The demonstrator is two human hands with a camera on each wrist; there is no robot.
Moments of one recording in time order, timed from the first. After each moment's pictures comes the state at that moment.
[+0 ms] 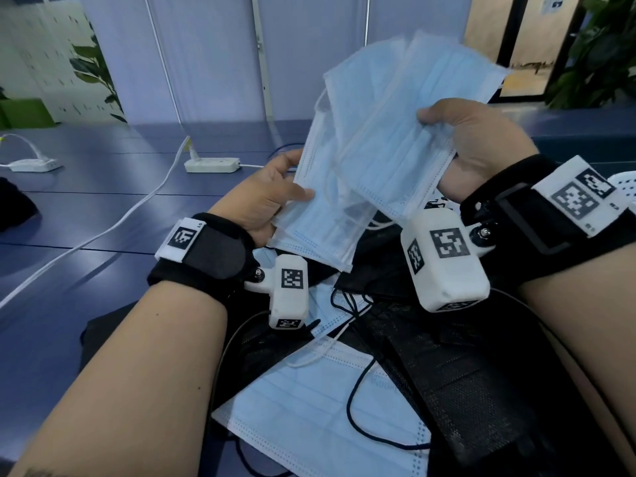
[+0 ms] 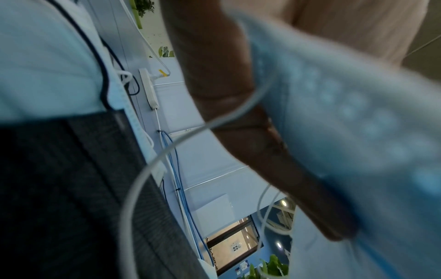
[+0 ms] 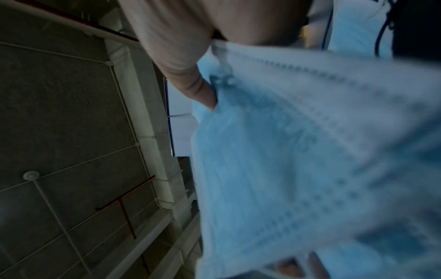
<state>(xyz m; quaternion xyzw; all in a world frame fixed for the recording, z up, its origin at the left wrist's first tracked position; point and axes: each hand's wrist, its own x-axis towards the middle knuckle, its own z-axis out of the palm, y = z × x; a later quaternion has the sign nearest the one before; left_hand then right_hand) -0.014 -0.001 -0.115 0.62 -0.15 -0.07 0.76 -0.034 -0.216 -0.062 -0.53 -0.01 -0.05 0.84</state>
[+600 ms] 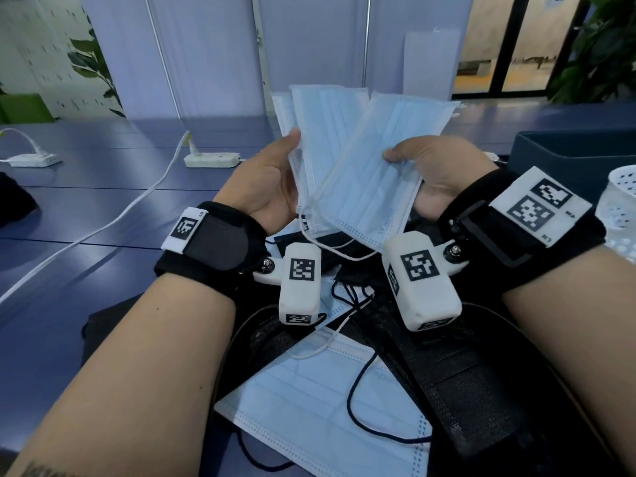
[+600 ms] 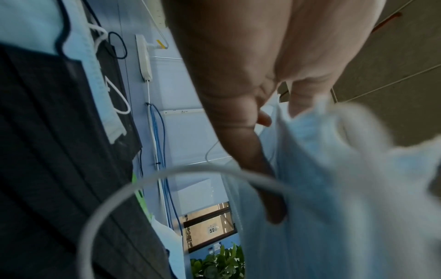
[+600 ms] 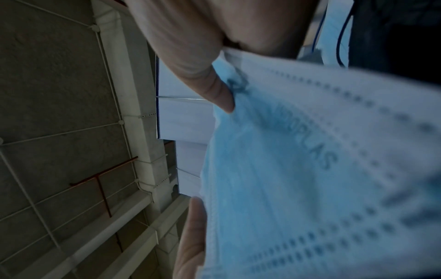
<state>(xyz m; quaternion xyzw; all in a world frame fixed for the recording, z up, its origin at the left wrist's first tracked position) -0.021 -0.016 -0.103 0.51 -0.11 -0.07 0.85 -0.027 -0.196 -0.084 -0.61 0.06 0.00 0.79</state>
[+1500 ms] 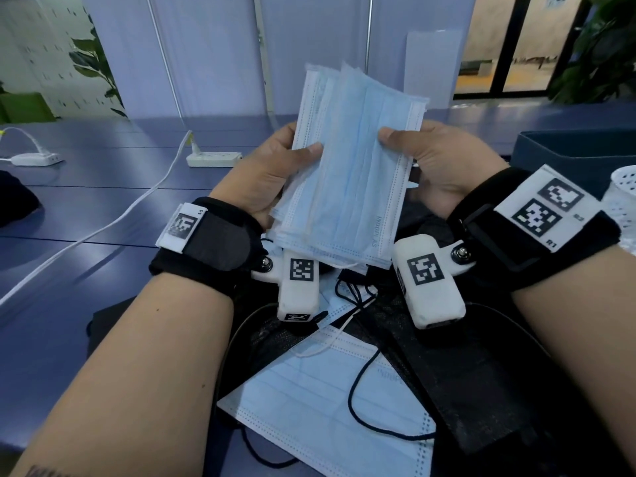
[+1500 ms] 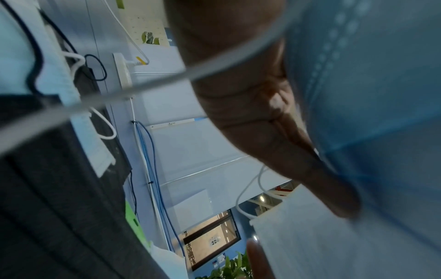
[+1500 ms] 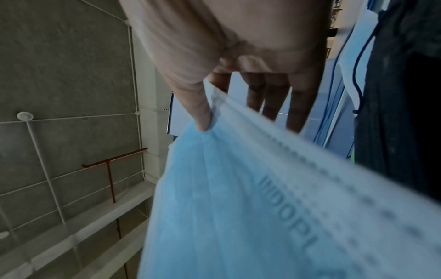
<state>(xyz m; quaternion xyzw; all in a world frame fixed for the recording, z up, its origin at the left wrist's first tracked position) -0.026 -0.007 -0.100 0.60 -0.19 -0.04 0.78 -0.032 -0.199 -0.086 -0.64 -0.05 -0.03 0.77</state>
